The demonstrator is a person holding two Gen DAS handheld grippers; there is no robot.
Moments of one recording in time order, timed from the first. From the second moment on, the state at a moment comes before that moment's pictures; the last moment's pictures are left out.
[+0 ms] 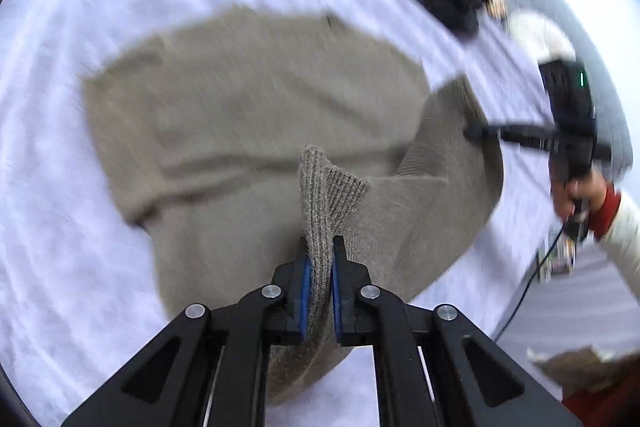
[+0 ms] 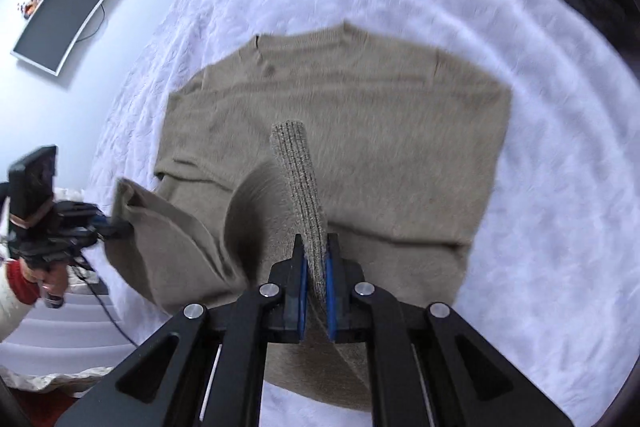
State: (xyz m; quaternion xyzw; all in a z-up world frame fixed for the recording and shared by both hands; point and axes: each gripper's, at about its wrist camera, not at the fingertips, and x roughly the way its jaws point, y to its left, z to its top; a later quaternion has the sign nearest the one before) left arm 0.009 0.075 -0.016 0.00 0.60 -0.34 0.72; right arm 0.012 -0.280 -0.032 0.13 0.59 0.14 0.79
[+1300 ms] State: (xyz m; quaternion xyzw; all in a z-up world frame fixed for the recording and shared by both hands) left arm 0.111 0.113 -0.091 0.10 0.58 -0.06 0.80; right arm 0.062 -0.330 -0.084 0.17 0.58 0.01 0.80
